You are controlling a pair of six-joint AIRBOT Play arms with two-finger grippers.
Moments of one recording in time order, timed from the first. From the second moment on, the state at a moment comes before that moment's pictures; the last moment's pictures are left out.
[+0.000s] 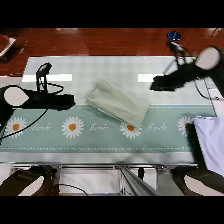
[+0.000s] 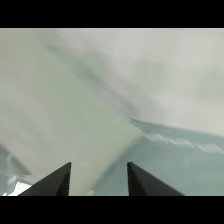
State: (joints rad) left arm -0.21 -0.98 0.85 1.16 -0.99 -1.63; right arm 0.12 -1.20 1.17 -1.26 1.18 1.58
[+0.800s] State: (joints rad) left arm -0.31 -0.99 0.83 1.18 -0.87 -1.63; right arm 0.08 -1.25 0.57 -0.61 0.76 1.40
